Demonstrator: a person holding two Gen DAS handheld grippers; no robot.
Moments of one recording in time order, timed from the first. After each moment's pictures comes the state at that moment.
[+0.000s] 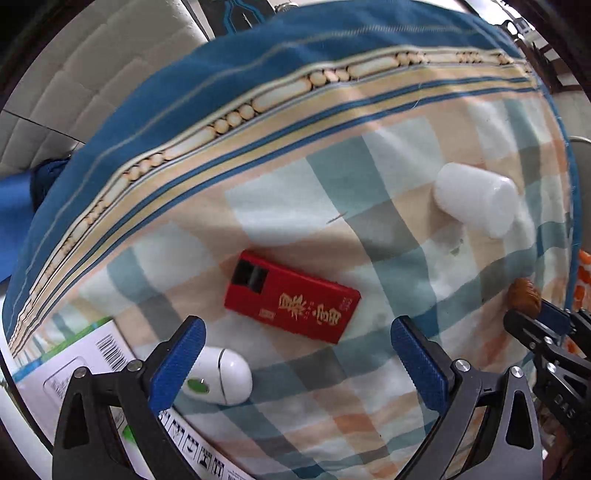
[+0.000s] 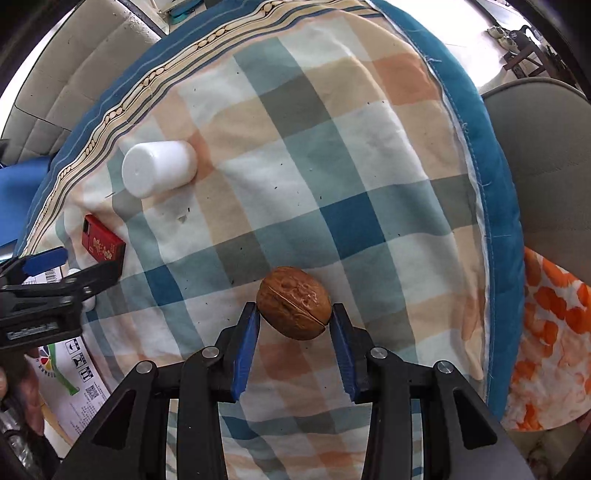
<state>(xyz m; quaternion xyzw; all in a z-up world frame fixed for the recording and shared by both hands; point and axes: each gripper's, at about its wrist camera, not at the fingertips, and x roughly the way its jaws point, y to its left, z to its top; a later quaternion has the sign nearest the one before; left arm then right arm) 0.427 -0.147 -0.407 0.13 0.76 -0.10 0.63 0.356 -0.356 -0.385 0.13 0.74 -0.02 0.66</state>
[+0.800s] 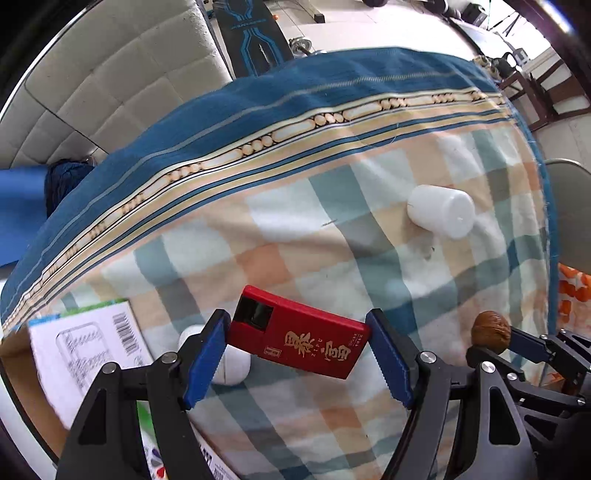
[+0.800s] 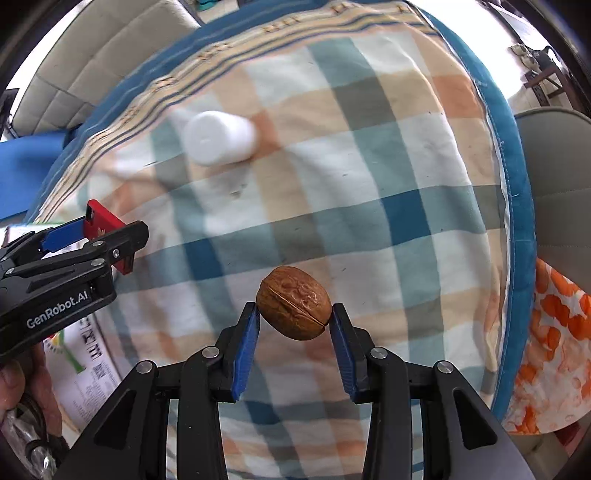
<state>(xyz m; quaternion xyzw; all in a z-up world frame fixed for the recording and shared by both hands) 0.397 -0.140 -0.353 0.09 0.71 -0.09 0.70 0.360 -0.296 -0.367 0.10 0.74 0.02 0.67</state>
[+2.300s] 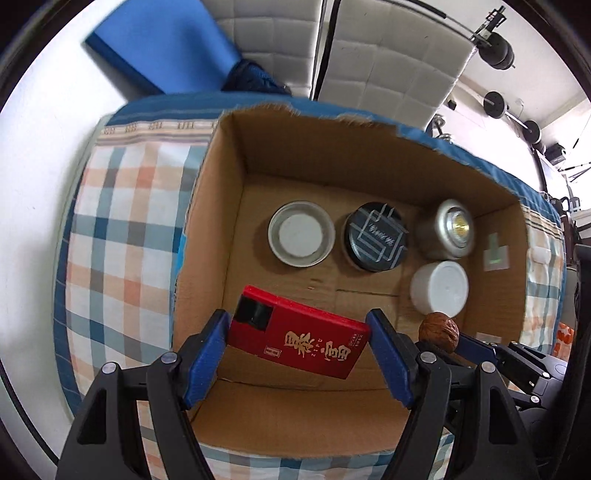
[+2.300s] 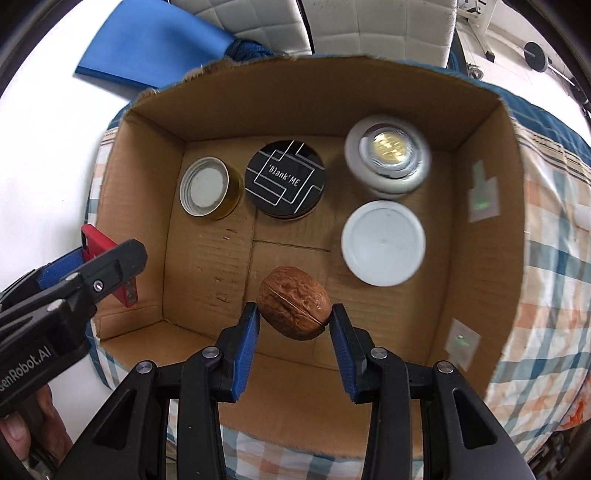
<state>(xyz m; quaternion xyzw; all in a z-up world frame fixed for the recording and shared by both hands) 0.258 0.261 -0.268 -0.10 0.66 0.07 0.74 0.277 0.117 -0.299 0.01 0.71 0.18 0.68</state>
